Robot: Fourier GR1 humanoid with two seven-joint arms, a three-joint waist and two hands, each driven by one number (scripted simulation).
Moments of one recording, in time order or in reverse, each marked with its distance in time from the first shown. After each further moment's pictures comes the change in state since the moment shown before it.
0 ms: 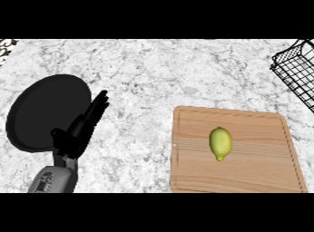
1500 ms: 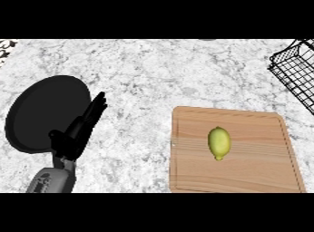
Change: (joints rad) left arm 0.011 0.021 -0.010 0.006 0.017 0.006 -0.008; right arm 0.580 -0.206 0.067 -0.923 0.006 0.244 0.255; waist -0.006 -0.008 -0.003
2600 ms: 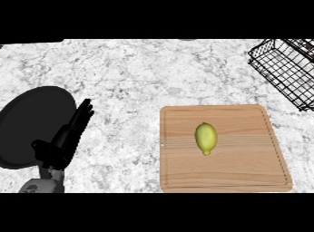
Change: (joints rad) left arm 0.082 0.042 0.024 -0.032 0.041 0.032 -0.024; right arm 0.786 0.348 -0.126 -0.559 0.067 -0.090 -0.142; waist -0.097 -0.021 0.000
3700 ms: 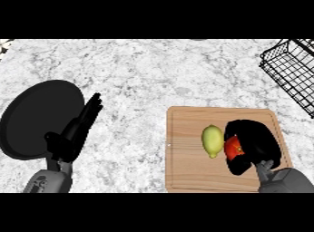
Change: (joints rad) left arm -0.065 -0.007 -0.047 0.025 -0.003 0.021 0.017; right arm -0.331 0.257 0.956 0.142 0.281 0.278 -0.014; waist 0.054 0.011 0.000
